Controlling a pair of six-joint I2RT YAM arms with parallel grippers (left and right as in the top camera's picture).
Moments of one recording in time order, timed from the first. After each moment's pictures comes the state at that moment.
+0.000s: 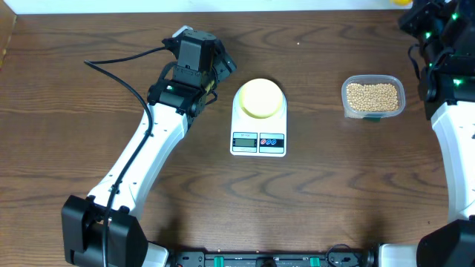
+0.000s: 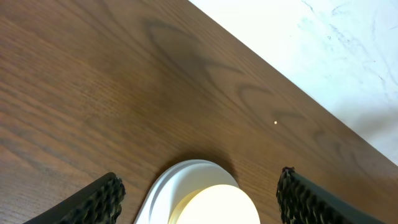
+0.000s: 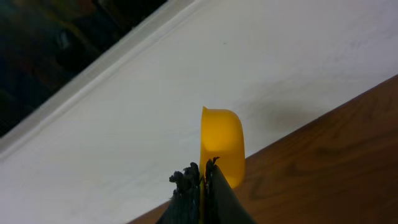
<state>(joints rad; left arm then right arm) -0.34 1.62 1.33 -0.44 -0.11 -0.86 -0.11 1.55 1.39 -0.04 -0.07 0.56</state>
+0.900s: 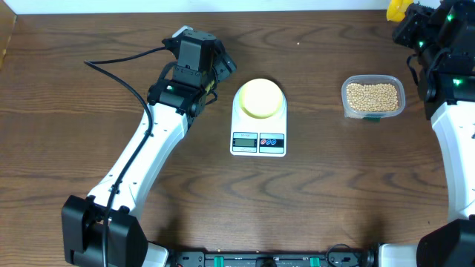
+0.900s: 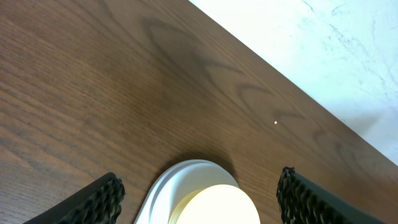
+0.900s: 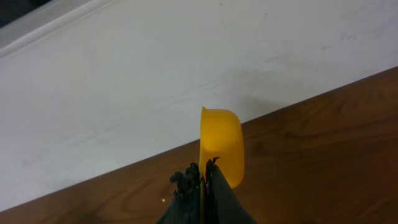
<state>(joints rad) -0.33 1.62 1.33 -0.44 -0.11 -0.86 -0.11 1.55 1.39 -0.16 -0.09 0.34</state>
